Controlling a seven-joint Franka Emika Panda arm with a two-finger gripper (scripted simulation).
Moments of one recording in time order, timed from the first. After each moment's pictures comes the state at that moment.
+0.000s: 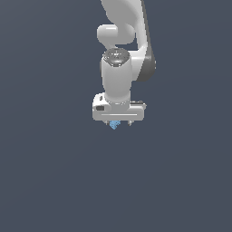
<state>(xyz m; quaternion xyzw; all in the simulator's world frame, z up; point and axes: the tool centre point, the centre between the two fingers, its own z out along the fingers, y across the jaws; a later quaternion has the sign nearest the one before) 0.007 0.010 0.183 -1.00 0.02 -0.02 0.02</state>
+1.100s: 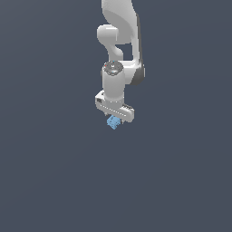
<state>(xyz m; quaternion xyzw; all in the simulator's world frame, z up) -0.079 -0.007 0.109 -0.97 0.26 0.00 0.01</state>
